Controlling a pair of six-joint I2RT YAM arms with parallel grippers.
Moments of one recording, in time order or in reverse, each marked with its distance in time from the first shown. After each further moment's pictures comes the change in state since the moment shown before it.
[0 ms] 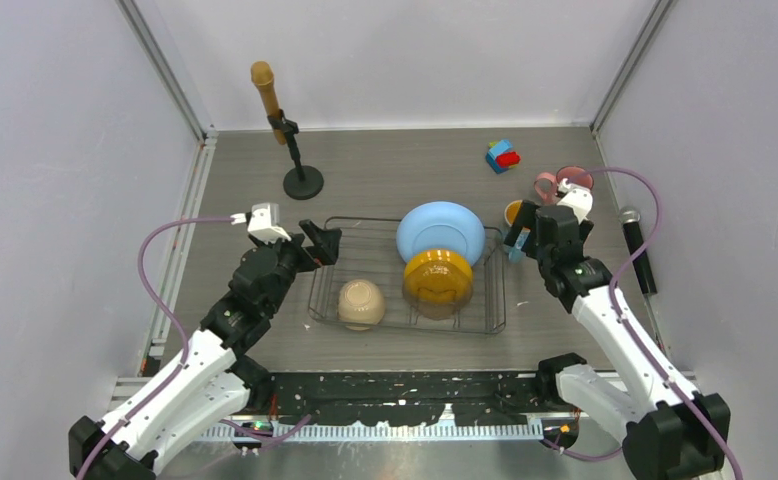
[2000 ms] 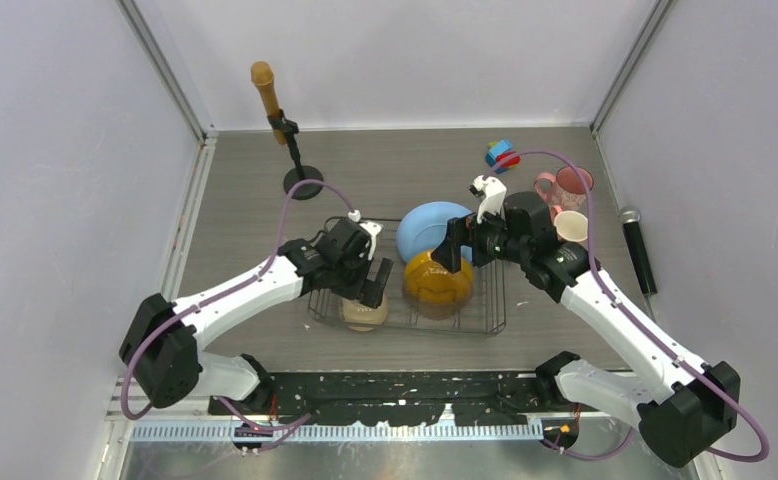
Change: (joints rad) left arm -0.192 0.636 0.424 -0.655 0.341 0.209; right arm 0.263 0.076 0.177 -0.040 -0.716 -0.196
